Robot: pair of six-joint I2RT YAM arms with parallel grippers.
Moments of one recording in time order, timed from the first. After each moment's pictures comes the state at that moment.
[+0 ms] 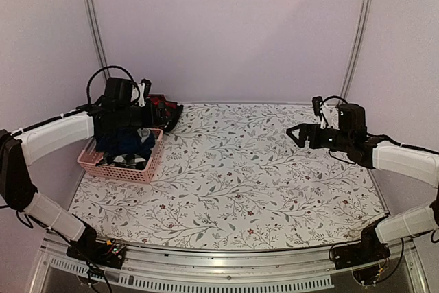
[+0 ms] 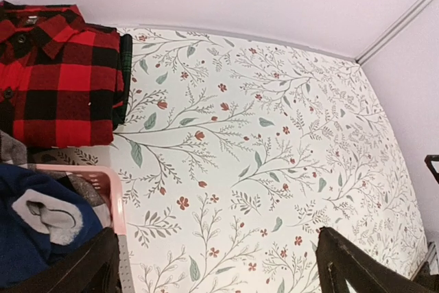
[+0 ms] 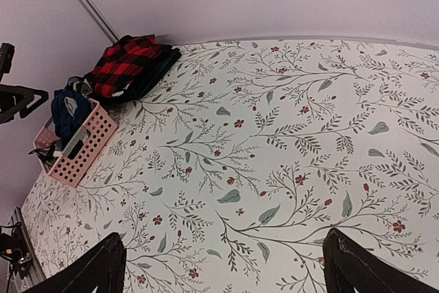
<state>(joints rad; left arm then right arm) -0.40 1.42 1.06 -0.21 0.14 -0.39 0.37 1.25 0.70 0.14 -0.31 0.31</state>
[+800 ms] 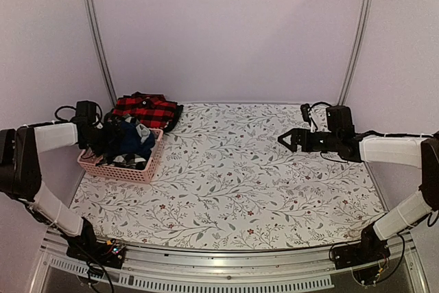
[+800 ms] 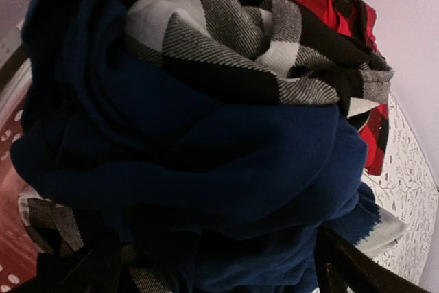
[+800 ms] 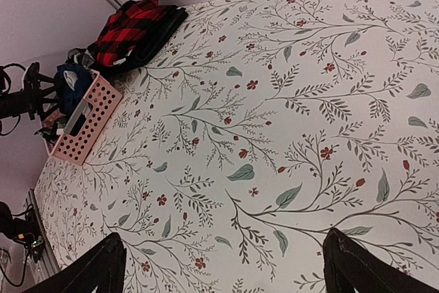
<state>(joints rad) 0.09 1.48 0.87 -0.21 0.10 -0.60 0.36 1.43 0.75 0.15 -0.41 0.34</state>
